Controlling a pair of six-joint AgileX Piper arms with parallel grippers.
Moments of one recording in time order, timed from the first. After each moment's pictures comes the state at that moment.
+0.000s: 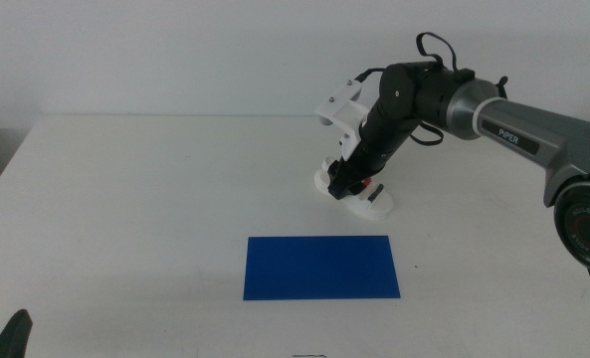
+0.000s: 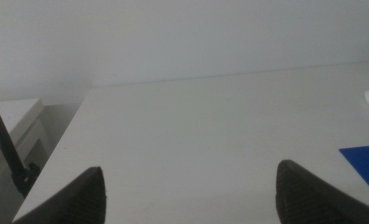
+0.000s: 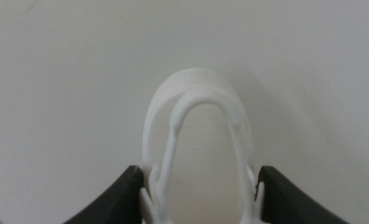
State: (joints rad) left arm -0.03 -0.01 0.03 -0.01 0.18 0.07; right arm 0.42 2.35 -1.99 0.17 0.88 -0.61
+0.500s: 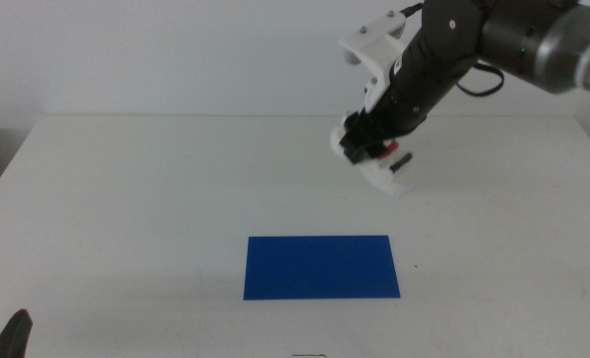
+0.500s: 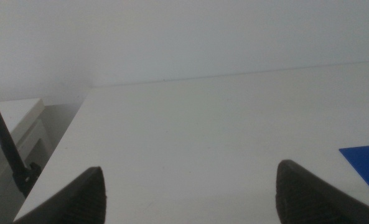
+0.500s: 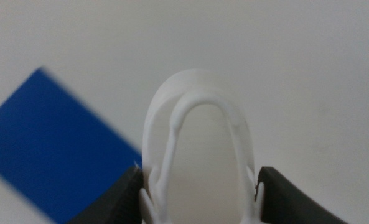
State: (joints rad) left arm -0.03 -0.01 0.03 -0.01 0.18 0.07; right arm 0.48 1.98 -1.79 0.07 0.97 -0.32
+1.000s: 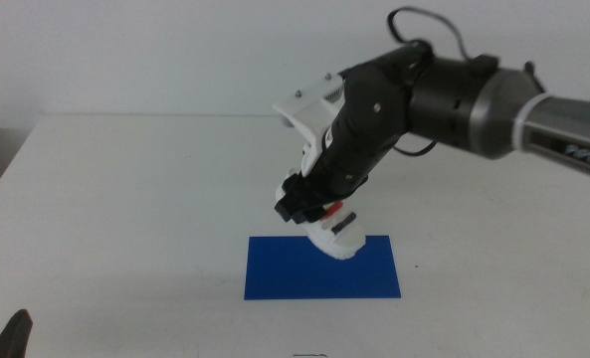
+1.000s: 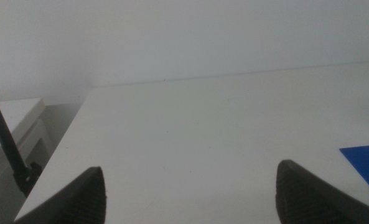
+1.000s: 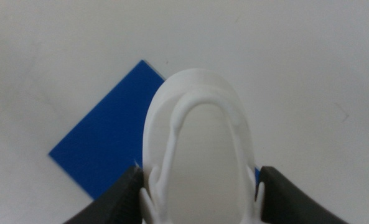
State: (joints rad) left arm -0.03 -0.01 0.03 -0.01 0.18 0.07; right arm 0.68 1.96 -1.63 0.03 0.84 -0.12
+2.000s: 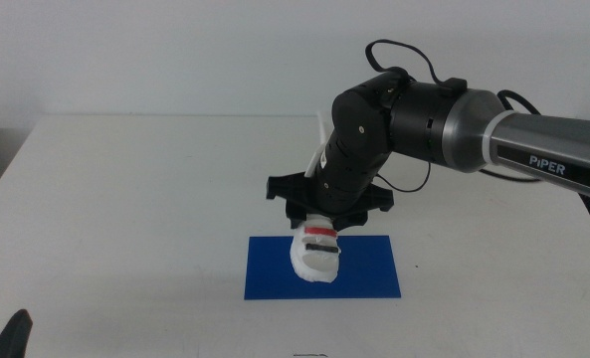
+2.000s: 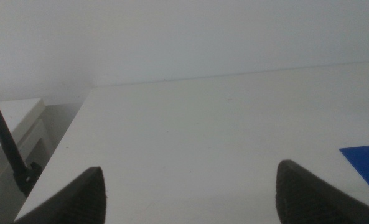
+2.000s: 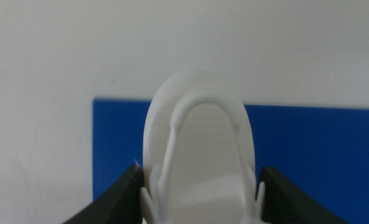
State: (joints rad) left arm -0.03 -0.01 0.03 -0.01 0.18 0.07; right arm 0.68 2.04 -1.63 0.01 0.85 0.63
